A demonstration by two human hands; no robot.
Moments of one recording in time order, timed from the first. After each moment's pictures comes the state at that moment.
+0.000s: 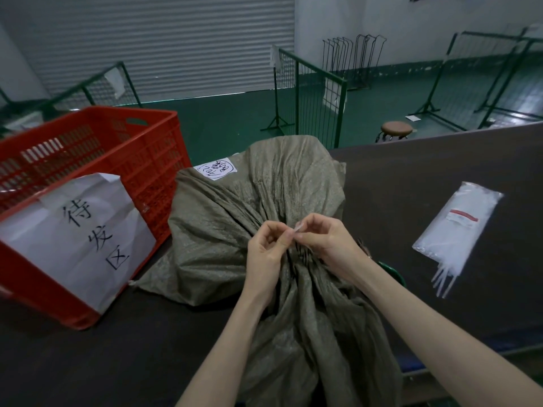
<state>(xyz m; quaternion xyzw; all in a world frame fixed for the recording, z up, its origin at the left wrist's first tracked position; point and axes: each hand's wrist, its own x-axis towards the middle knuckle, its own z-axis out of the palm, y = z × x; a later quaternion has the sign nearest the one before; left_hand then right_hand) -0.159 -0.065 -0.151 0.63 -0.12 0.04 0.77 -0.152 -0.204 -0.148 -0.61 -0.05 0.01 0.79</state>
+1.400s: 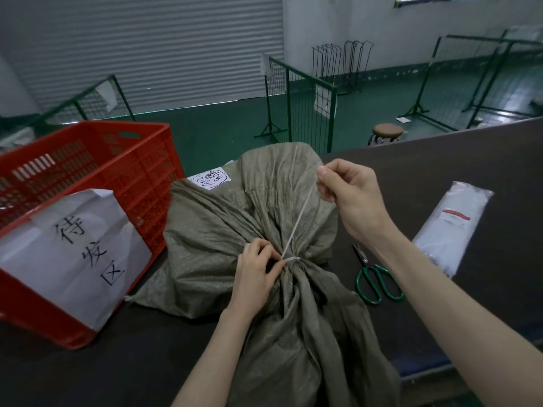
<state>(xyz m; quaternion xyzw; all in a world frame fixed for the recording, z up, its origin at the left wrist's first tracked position) -0.130 -0.037 -0.204 0.90 -0.24 0.16 0.34 -0.150 -0.220 -0.056 -0.66 -0.09 -0.22 0.71</state>
